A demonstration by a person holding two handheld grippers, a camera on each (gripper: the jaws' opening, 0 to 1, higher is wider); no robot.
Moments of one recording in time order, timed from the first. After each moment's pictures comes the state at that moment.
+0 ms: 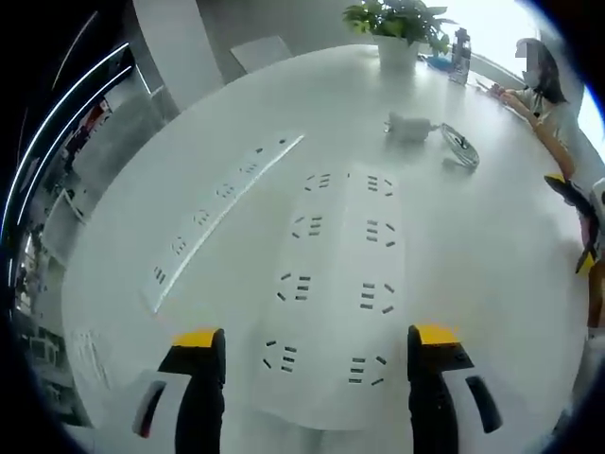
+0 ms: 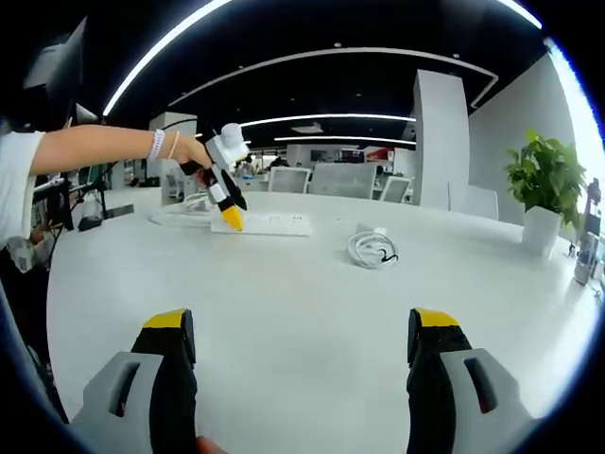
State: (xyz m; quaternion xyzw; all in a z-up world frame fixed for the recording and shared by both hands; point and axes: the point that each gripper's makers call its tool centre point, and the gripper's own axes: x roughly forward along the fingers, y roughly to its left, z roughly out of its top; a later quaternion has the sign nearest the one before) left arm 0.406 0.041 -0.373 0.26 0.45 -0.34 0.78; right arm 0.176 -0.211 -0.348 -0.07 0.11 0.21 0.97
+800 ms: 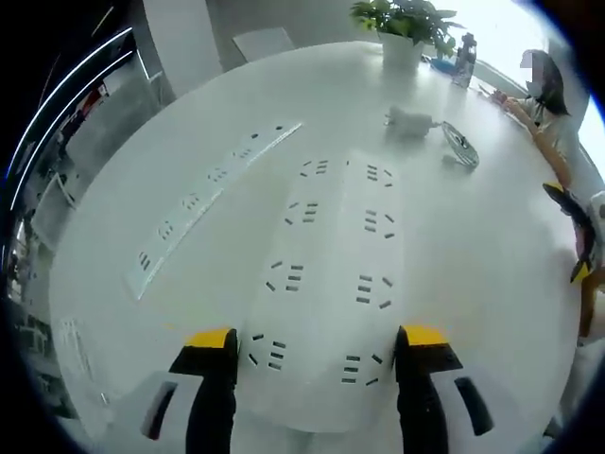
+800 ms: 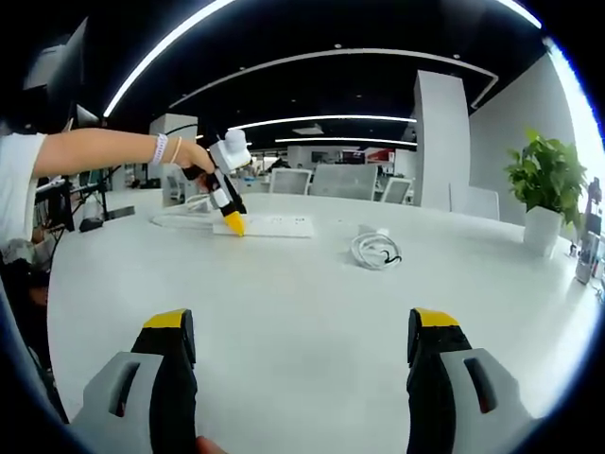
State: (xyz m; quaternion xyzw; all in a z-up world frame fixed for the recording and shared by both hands) left arm 0.379 0.035 -0.385 0.24 0.47 -0.35 0.77; right arm 0.177 -0.207 -0.346 -0.06 0.11 0.22 0.97
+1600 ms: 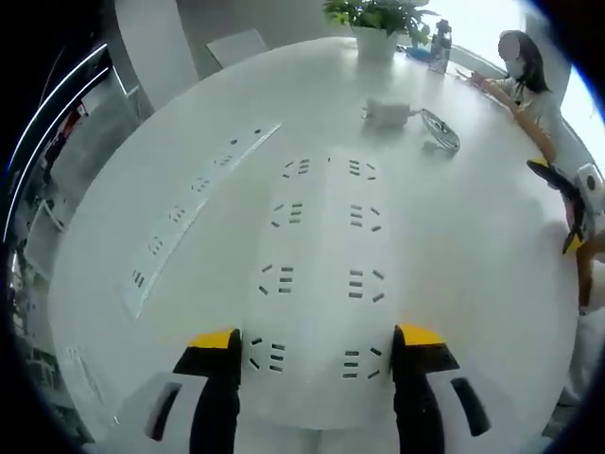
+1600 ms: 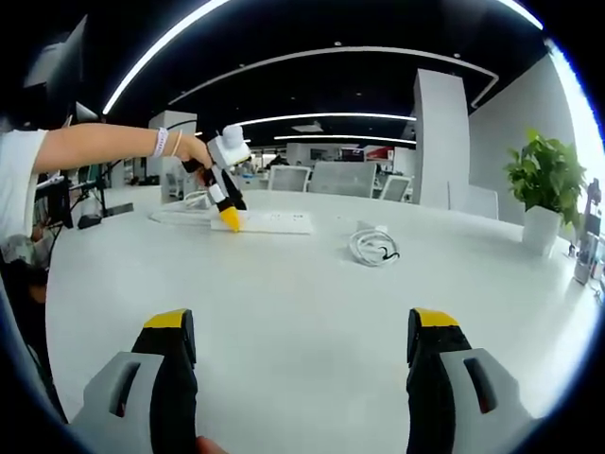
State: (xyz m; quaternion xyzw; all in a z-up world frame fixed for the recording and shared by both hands) left arm 0.384 0.038 -0.384 0.28 0.47 -0.40 0.74; right arm 0.175 -0.208 -0.349 -0.07 0.11 0.22 0.97
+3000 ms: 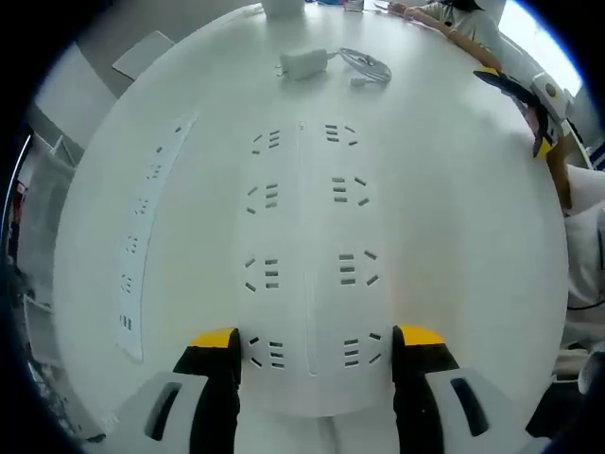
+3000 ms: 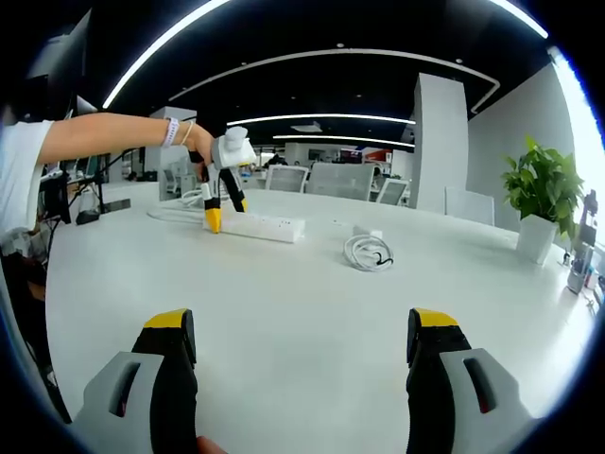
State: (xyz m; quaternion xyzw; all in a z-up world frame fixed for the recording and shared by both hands) left arm 0.383 0.050 -0.384 0.41 0.48 -0.48 0.61; right arm 0.172 -0.213 -0.342 -0.08 0.11 0.21 0.97
